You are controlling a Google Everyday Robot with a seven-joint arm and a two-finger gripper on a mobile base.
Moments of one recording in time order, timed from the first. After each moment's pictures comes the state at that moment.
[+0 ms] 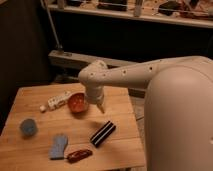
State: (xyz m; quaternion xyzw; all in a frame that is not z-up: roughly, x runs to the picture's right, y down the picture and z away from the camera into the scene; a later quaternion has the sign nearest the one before) arm -0.056 0.082 0.773 -0.23 0.21 0.74 0.59
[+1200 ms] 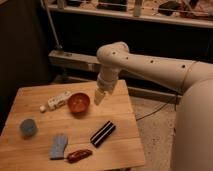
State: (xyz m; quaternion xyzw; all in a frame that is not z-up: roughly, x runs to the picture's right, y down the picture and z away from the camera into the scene) arm -0.025 0.026 0.720 -0.38 0.02 0.31 0.87
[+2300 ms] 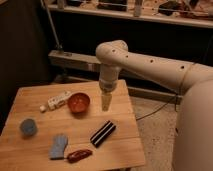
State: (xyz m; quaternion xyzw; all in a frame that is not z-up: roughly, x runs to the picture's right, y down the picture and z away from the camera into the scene) arm 0.015 0.063 0.698 -0.42 -0.07 -0.04 0.90
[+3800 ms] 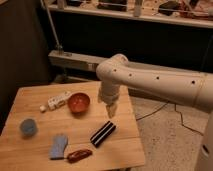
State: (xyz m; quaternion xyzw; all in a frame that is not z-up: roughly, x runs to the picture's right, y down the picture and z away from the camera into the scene) arm -0.003 0.110 0.715 -0.28 -0.15 -0.30 0.90
